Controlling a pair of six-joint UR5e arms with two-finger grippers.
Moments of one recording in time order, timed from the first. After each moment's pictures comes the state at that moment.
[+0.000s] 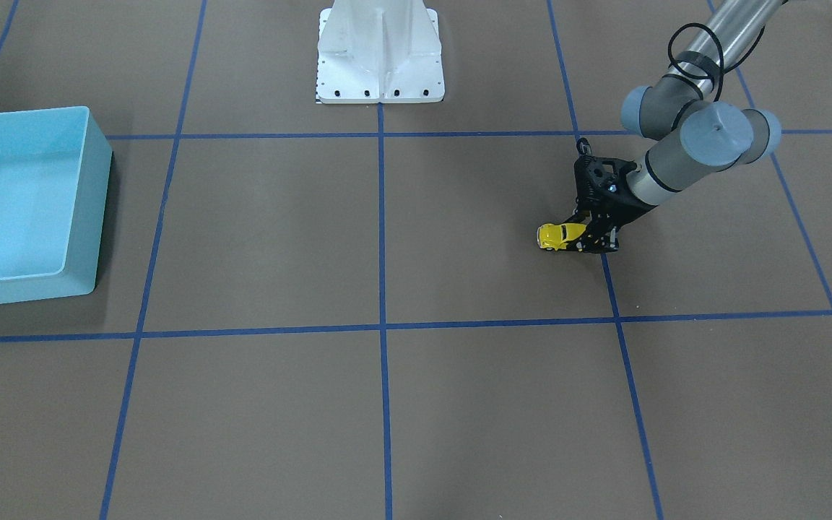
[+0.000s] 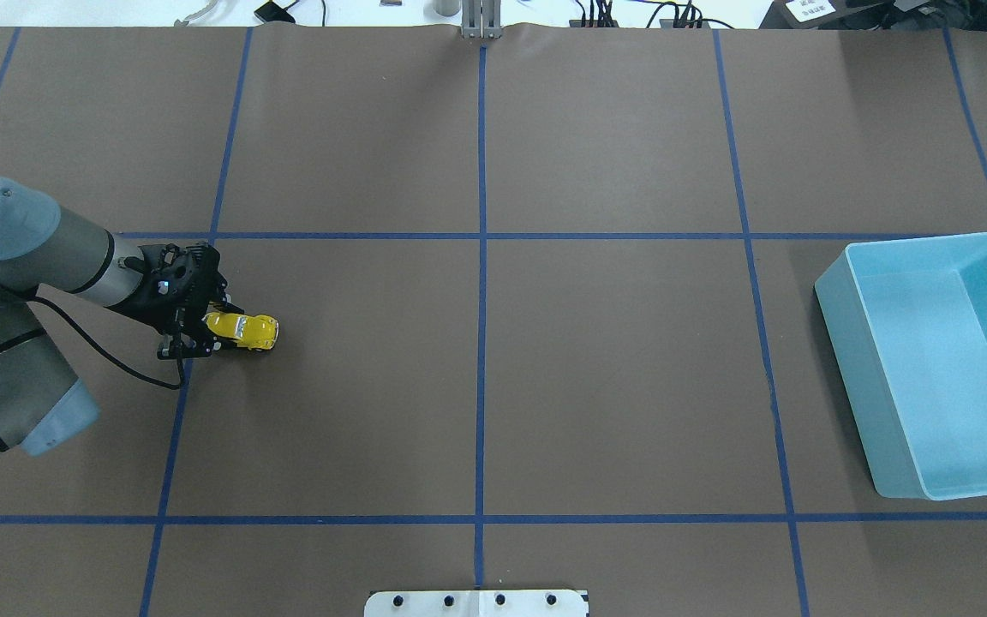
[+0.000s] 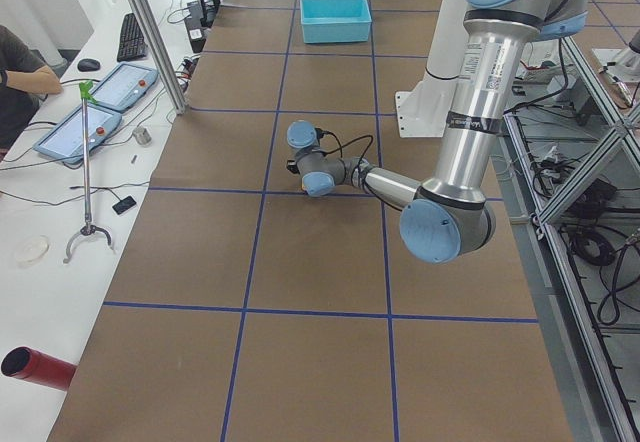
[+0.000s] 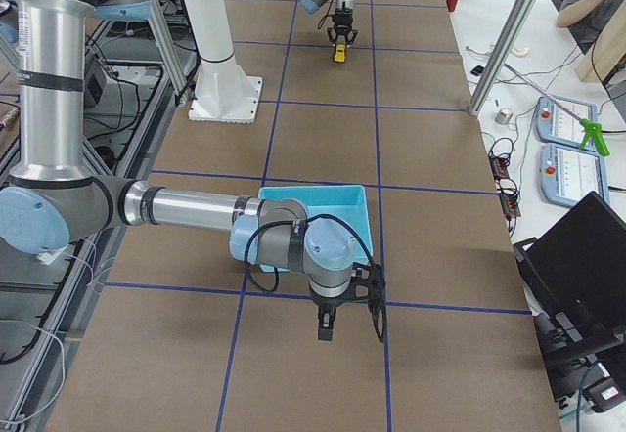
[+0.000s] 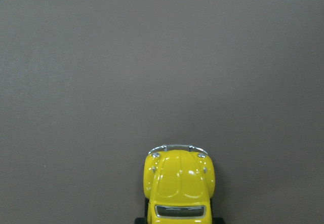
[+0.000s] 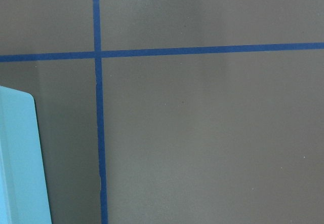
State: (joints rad) left arm -0.76 -1.80 -1.54 -2.37 -2.24 0.46; right arm 1.70 -1.68 1.64 -1.62 2.30 -0.10
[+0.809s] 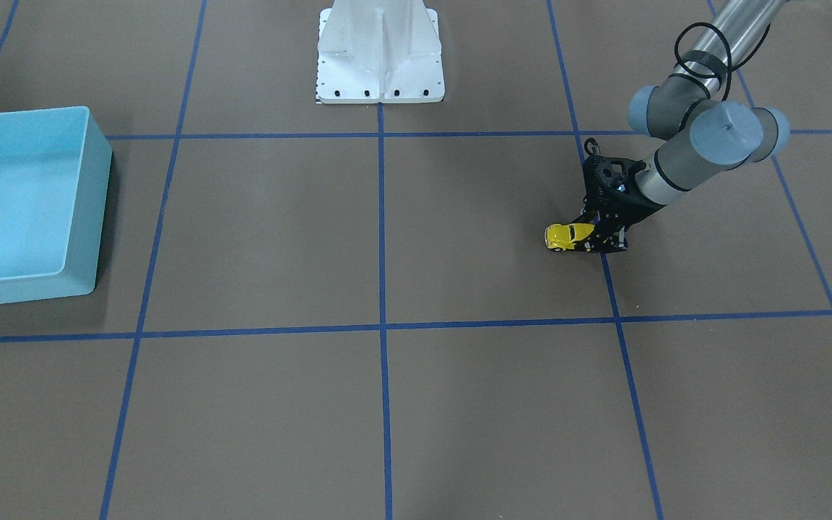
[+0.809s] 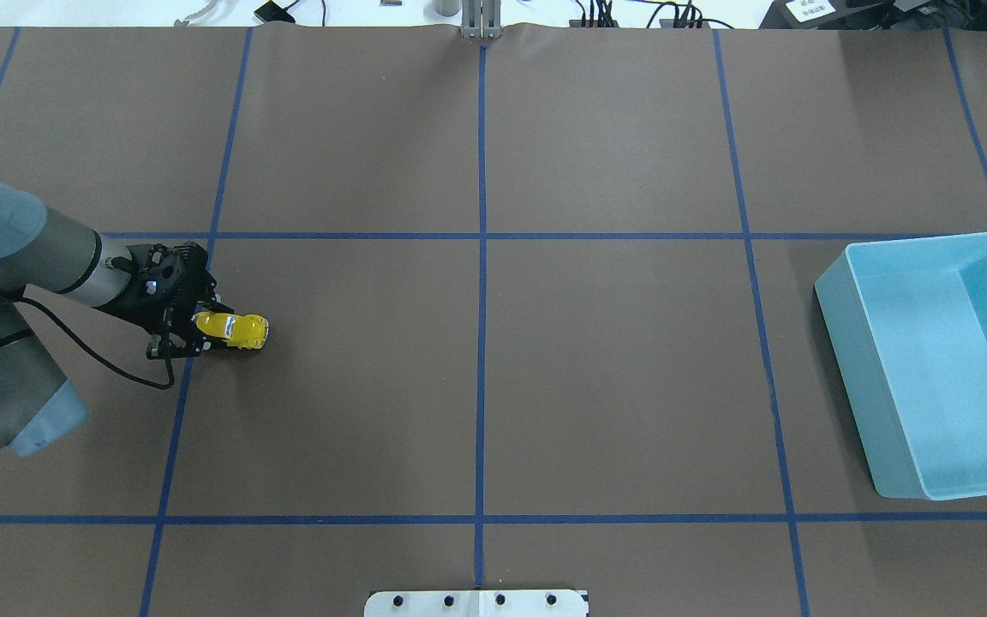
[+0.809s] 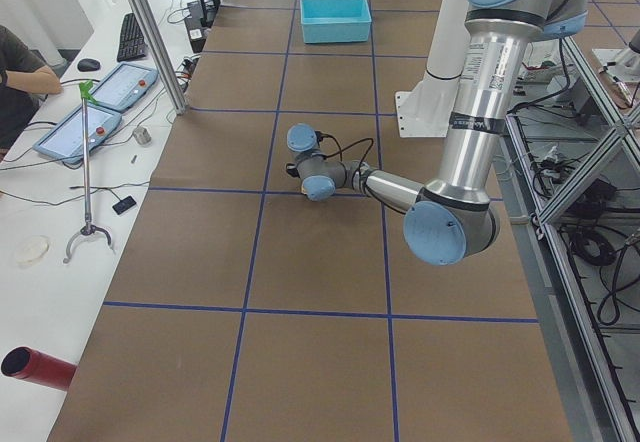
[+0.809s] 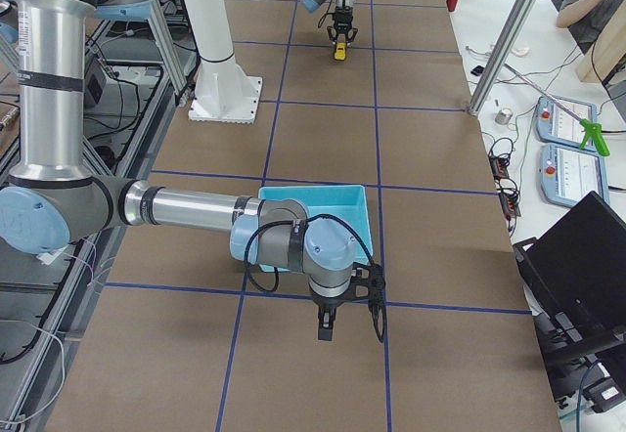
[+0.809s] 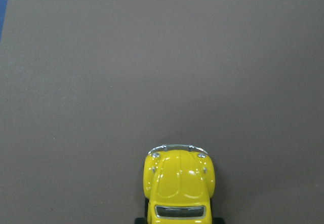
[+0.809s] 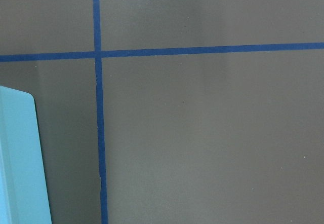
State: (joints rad) left arm -0.77 -1.77 -1.54 -2.38 -2.24 0.46; right arm 1.70 -1.68 1.64 -1.62 2.30 -0.10
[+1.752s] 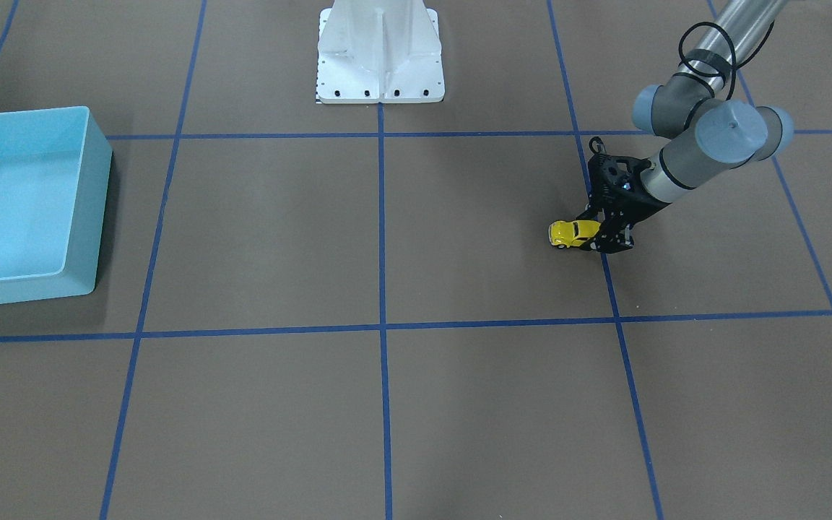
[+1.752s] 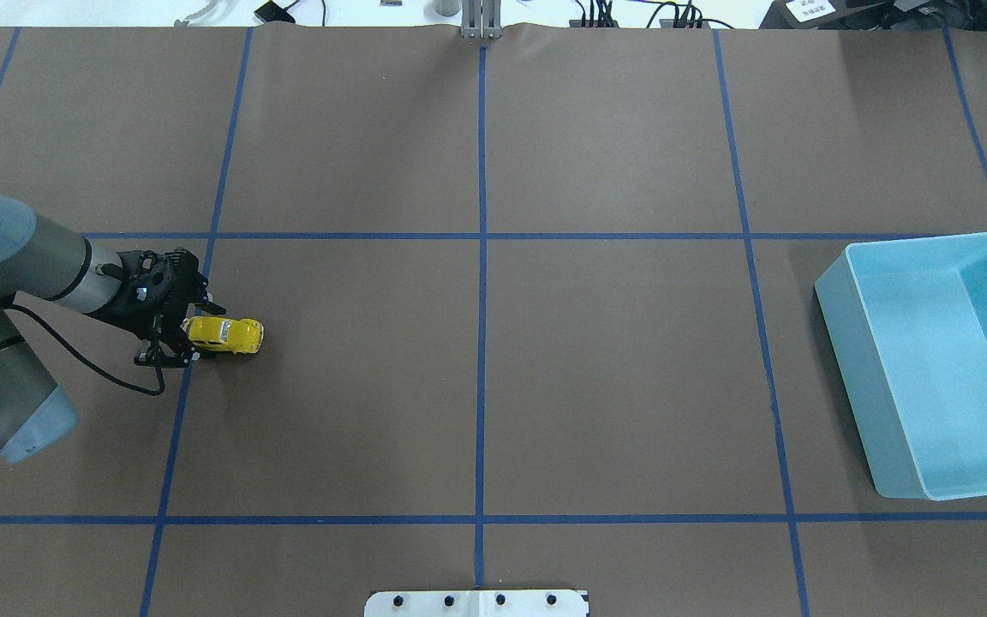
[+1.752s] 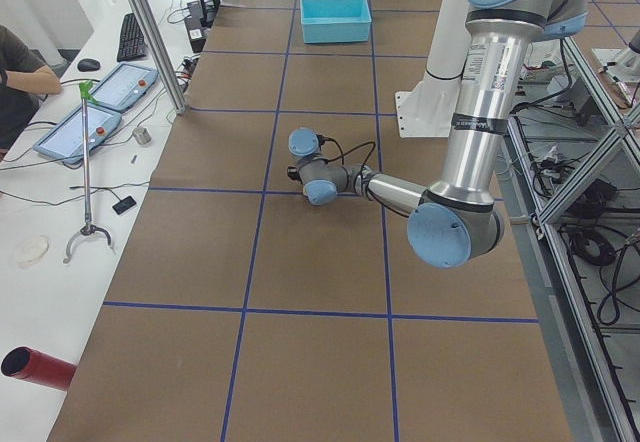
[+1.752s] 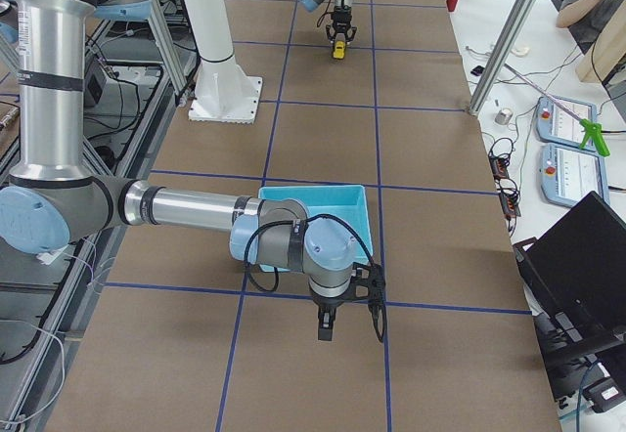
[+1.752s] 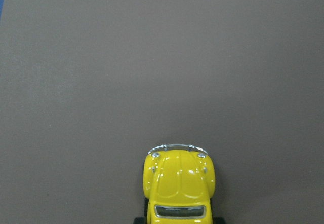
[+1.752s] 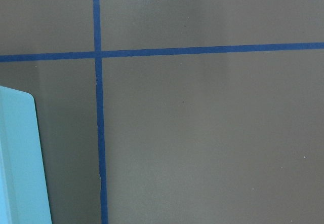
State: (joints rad) left arm -0.77 -1.75 -1.54 -2.40 -2.24 0.46; right arm 1.70 -1.68 1.64 -1.62 2.30 -0.10
